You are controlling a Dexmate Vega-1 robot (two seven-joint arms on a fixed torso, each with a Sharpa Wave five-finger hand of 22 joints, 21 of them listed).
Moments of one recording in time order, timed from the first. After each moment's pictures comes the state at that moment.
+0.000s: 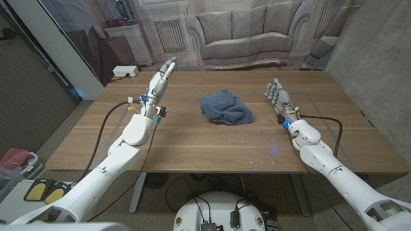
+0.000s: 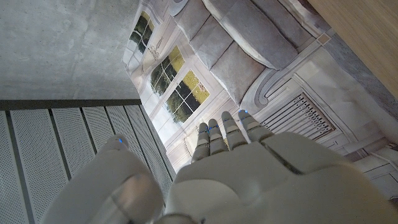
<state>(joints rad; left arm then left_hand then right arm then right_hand) 0.96 0.57 0.32 -1.53 -0.19 -0.60 0.19 0.38 -0.06 0.17 0.08 0.31 0.09 0.02 0.22 0.18 0.12 -0.04 0.23 0.18 0.05 -0.03 0.21 0.18 0.00 -0.03 0.23 0.18 -0.90 -0.51 -0.34 -1.33 0.70 0.33 0.05 0.25 0.04 0.20 -0.01 0.19 0.12 0.07 0.19 0.18 0.14 0.08 0.21 0.18 0.06 0.04 0.19 0.18 0.15 -0.04 0.21 0.18</state>
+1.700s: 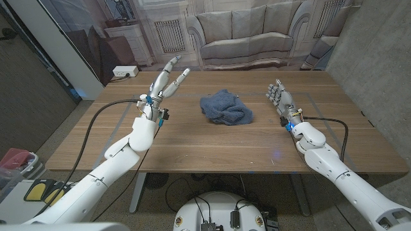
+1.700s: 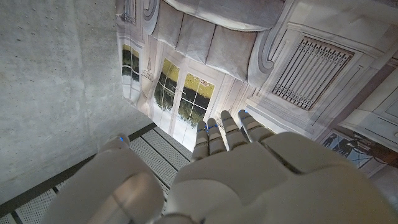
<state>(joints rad) 1.07 0.63 0.30 -1.79 0.29 -0.33 0.51 0.40 -0.04 0.17 0.08 0.32 0.12 0.01 0.22 0.18 0.13 -0.06 0.22 0.18 0.07 -0.04 0.20 0.18 0.00 -0.03 0.22 0.18 -0.97 -0.56 -0.32 -1.42 0.70 0.32 0.04 0.25 0.04 0.20 -0.01 0.19 0.12 0.07 0.19 0.18 0.14 0.08 0.21 0.18 0.06 0.04 0.19 0.18 0.15 -0.04 0.21 0.18</state>
